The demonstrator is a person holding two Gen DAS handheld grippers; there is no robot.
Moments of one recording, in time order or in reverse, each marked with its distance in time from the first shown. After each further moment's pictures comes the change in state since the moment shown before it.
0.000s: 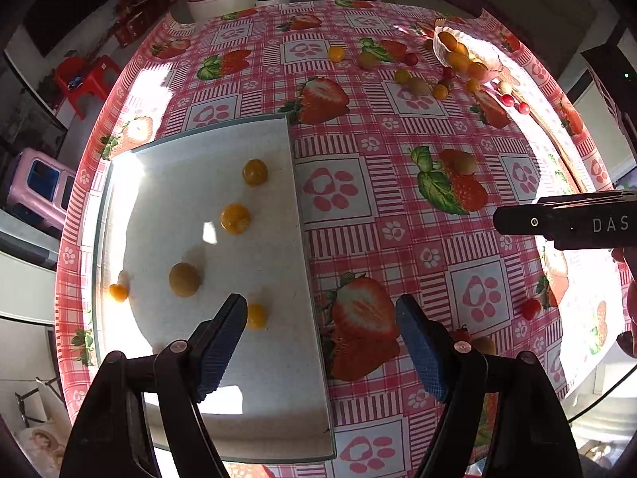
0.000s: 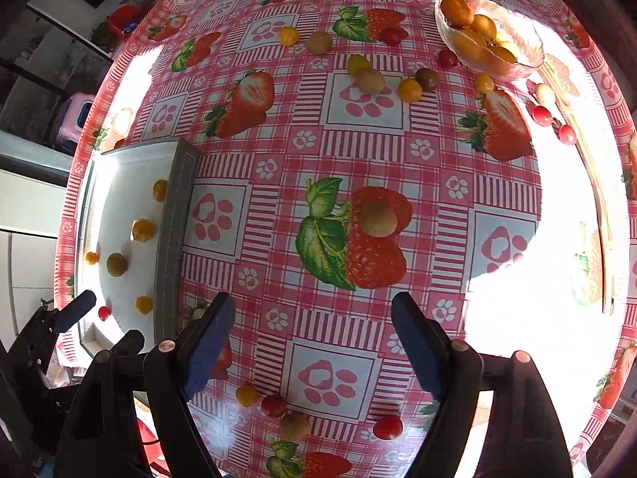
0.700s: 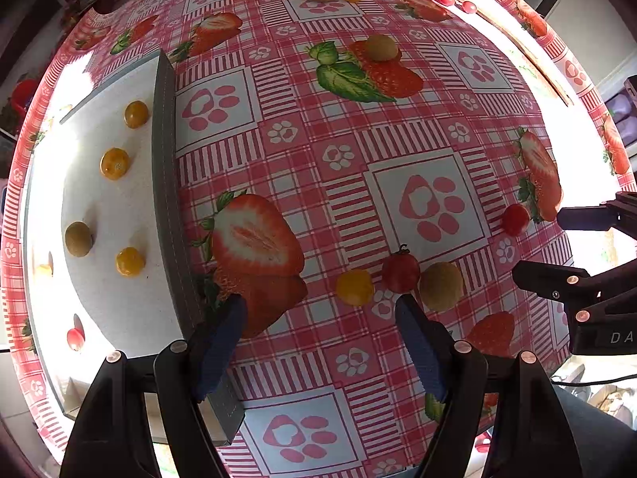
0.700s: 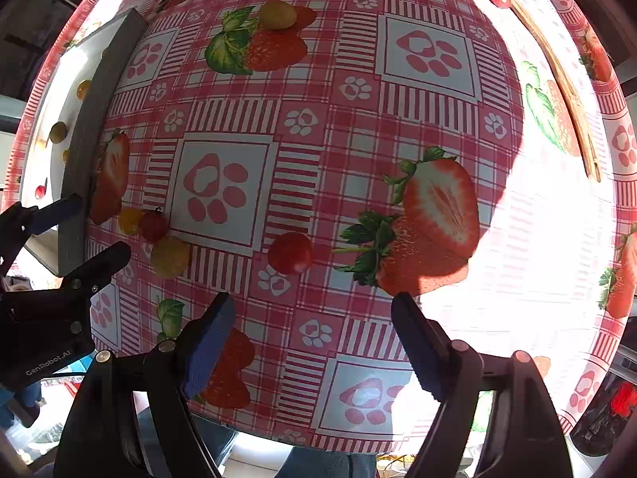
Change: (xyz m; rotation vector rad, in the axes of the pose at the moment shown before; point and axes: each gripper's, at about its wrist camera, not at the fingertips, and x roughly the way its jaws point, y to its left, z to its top) left arm 0.049 -0.071 -0.042 0.142 0.148 -0.034; right arm 0.026 -0.041 -0.116 -0.043 0.128 -0.103
